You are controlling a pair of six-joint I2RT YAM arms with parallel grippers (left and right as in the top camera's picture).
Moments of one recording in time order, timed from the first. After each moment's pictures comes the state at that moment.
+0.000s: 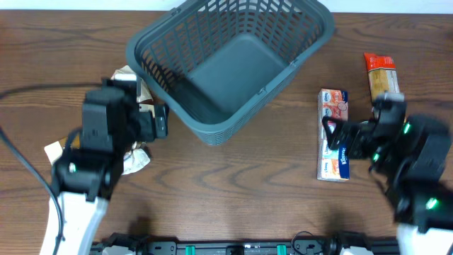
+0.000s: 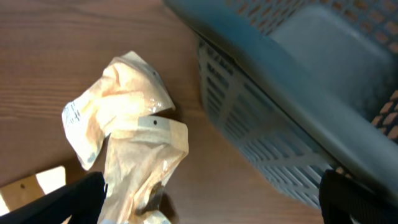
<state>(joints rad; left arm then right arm) -0.18 1.08 1.12 -0.82 -0.03 -0.15 -0.11 0.93 1.14 -0.95 -0.29 0.09</state>
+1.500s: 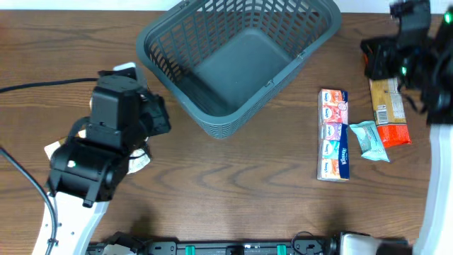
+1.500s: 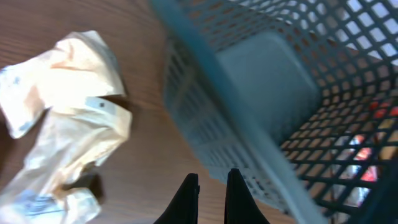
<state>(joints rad) -0.33 1.09 1.26 -0.92 -0.05 -0.53 -0.11 1.47 1.86 -1.07 -0.32 -0.09</state>
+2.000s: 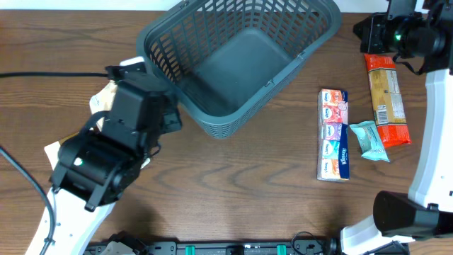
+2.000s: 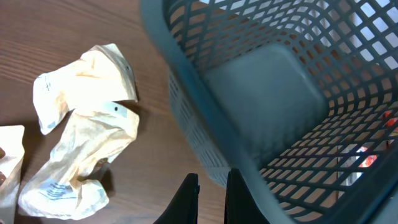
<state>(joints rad) -0.52 1.18 1.47 -1.08 -0.29 -0.65 -0.11 1.75 2.16 -1.25 -0.34 -0.11</state>
